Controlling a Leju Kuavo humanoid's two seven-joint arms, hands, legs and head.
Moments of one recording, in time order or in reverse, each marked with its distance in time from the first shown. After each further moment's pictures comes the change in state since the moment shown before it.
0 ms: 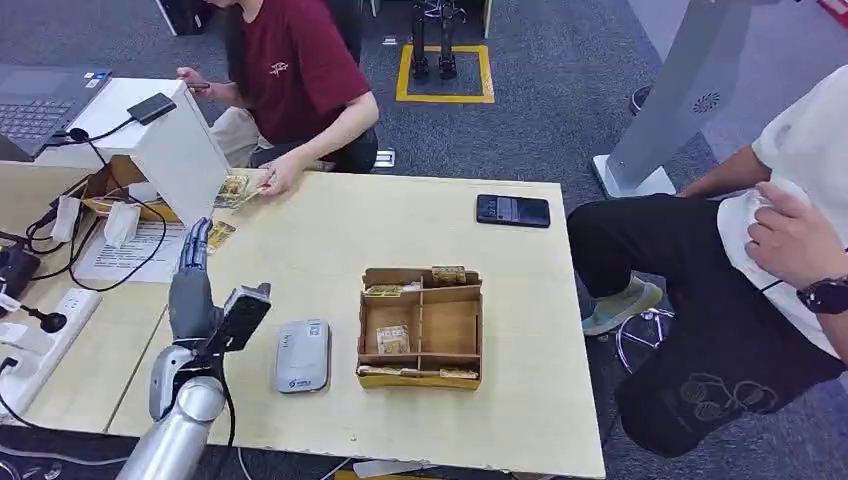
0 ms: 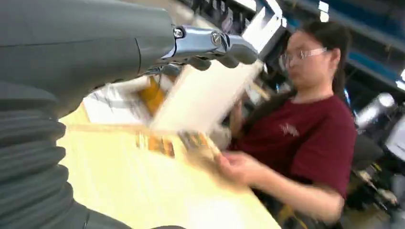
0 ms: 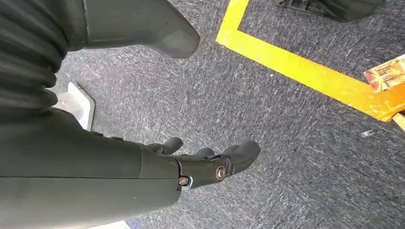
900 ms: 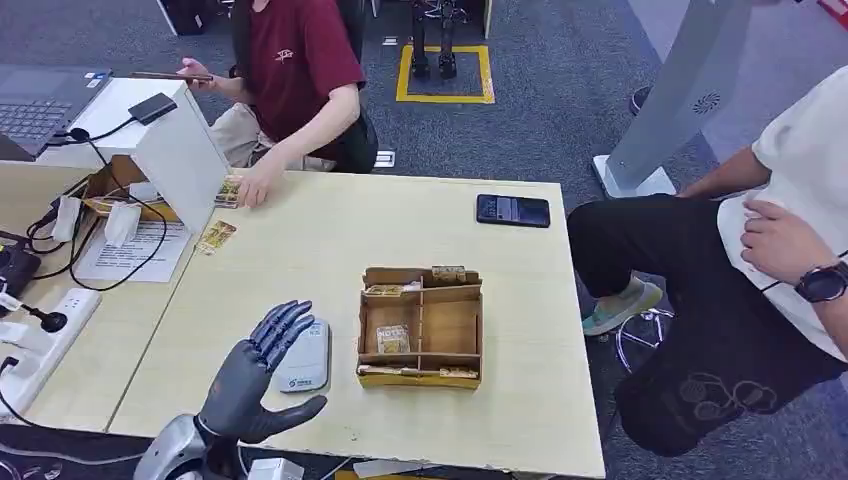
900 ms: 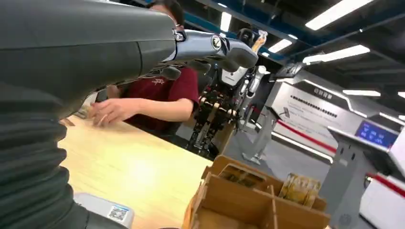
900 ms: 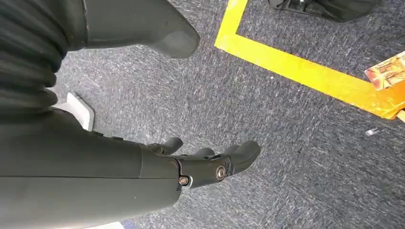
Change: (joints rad) left arm 0.297 0.200 -0.293 -0.429 -0.168 -0.125 -0.180; right arm 0.014 -0.003 -0.026 0.000 -0.043 -0.002 -0.020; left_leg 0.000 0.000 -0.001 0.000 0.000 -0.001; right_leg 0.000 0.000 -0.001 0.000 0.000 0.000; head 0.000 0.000
